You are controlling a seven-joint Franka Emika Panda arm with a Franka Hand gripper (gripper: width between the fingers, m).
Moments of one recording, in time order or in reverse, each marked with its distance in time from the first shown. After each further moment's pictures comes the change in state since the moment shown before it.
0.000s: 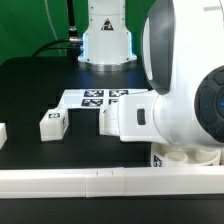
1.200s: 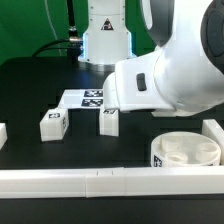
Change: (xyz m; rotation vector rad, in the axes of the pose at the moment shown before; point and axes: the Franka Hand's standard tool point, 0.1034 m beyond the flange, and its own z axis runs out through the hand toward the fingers) arm -0.032 0.003 -0.046 0.009 0.065 -0.047
